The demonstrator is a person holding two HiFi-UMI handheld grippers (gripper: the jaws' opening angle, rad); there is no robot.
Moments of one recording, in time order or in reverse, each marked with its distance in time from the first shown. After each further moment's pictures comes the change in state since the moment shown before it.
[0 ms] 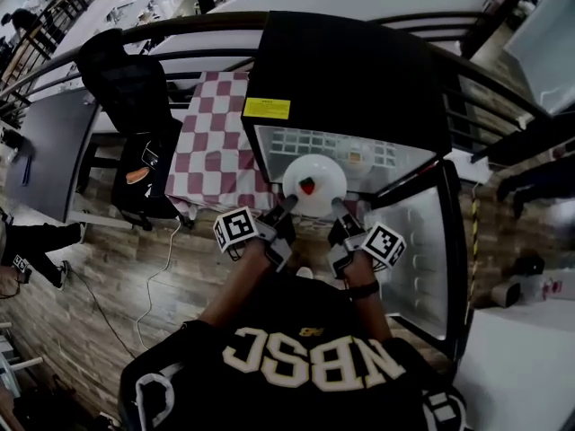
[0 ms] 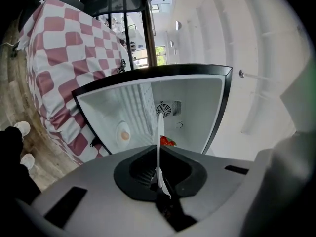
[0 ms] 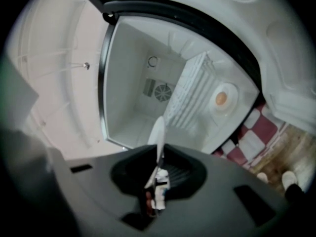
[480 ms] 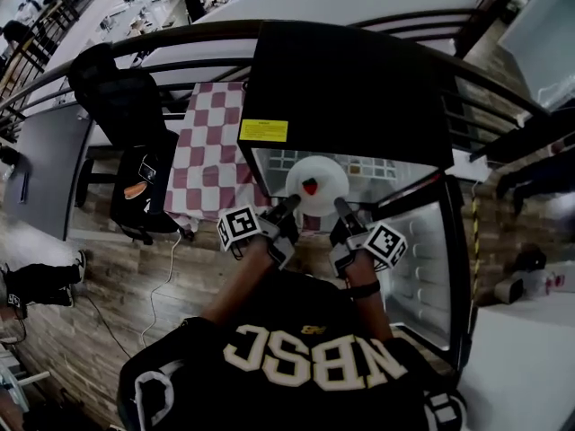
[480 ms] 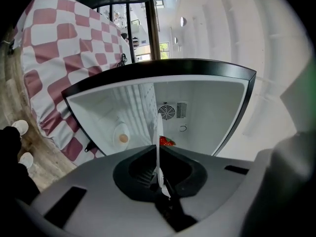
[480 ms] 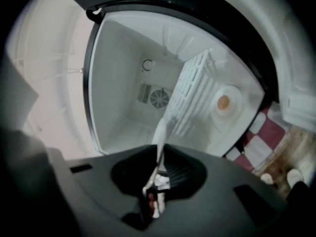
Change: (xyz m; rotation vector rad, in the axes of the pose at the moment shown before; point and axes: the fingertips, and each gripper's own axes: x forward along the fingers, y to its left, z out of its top) left arm 0.037 0.008 0.028 -0.037 0.045 0.011; right arm 0.030 -0.011 0.027 0.050 -0.057 -0.011
